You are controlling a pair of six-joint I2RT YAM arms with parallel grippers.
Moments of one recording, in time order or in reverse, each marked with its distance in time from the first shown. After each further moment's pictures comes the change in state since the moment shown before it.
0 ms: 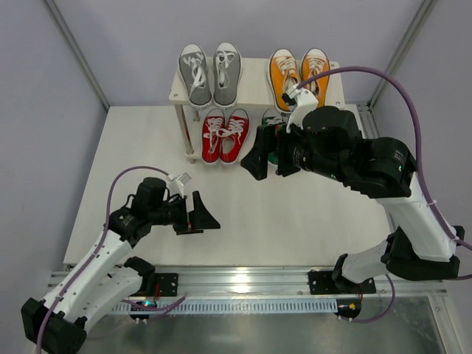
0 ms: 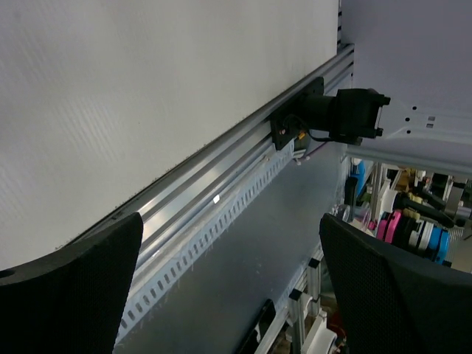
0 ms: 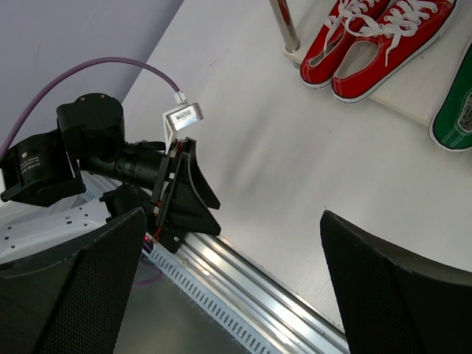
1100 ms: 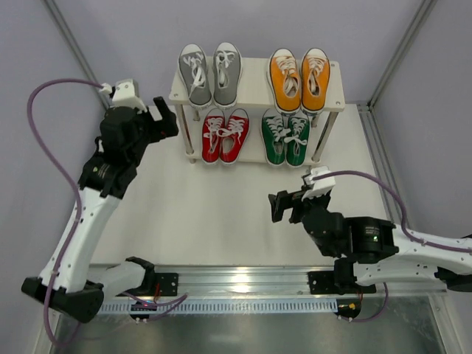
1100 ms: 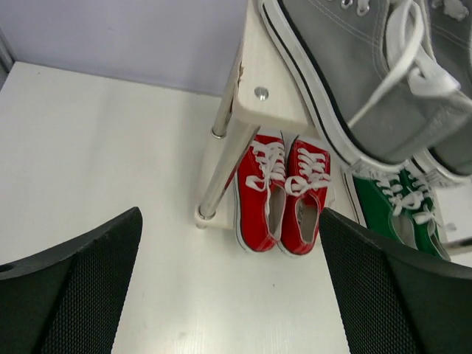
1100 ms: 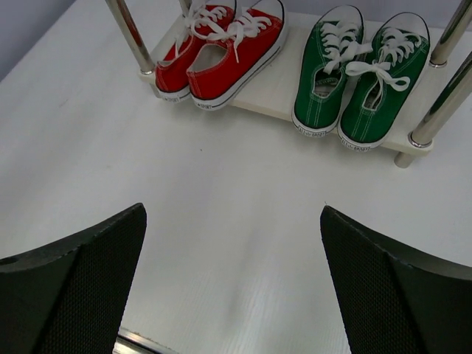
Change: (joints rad) left arm 0.113 0.398 0.784 0.106 -0.939 0.424; right arm 0.367 -0.614 -1.242 0.646 0.782 -0.034
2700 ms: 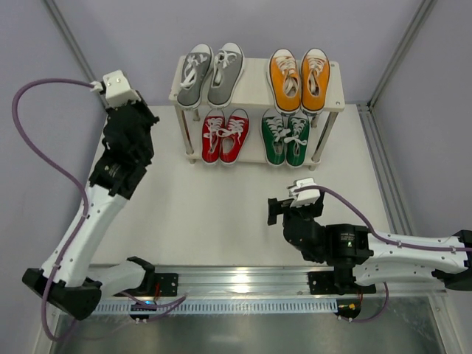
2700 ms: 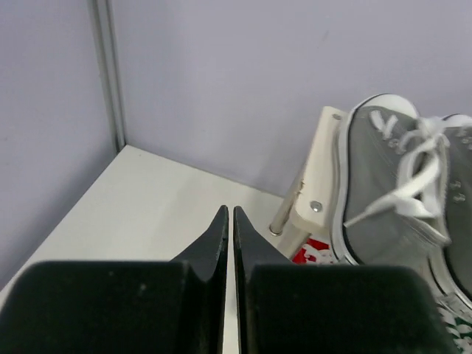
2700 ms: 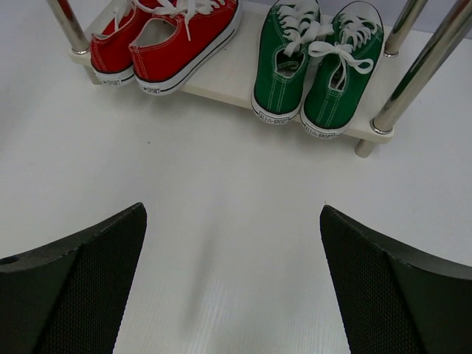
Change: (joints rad) left arm -0.140 -0.074 -0.100 0.330 -0.442 0.167; right arm 0.000 0.060 -0.136 0.082 0.140 -0.009
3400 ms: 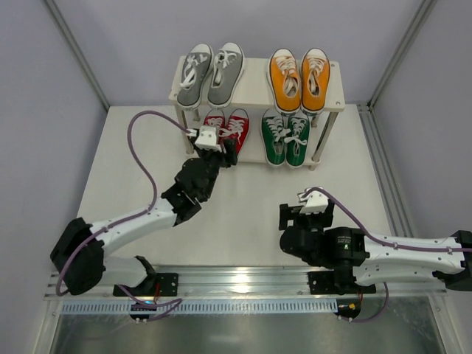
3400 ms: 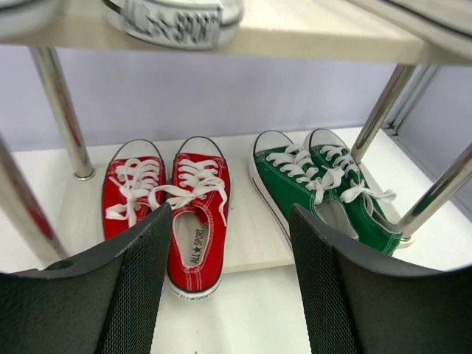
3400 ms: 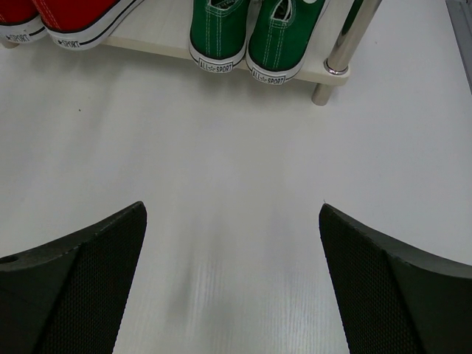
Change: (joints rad) left arm -0.331 0.279 -0.501 0.829 0.179 0.092; right arm 0.000 -0.012 -0.055 -0.321 0.054 0.340
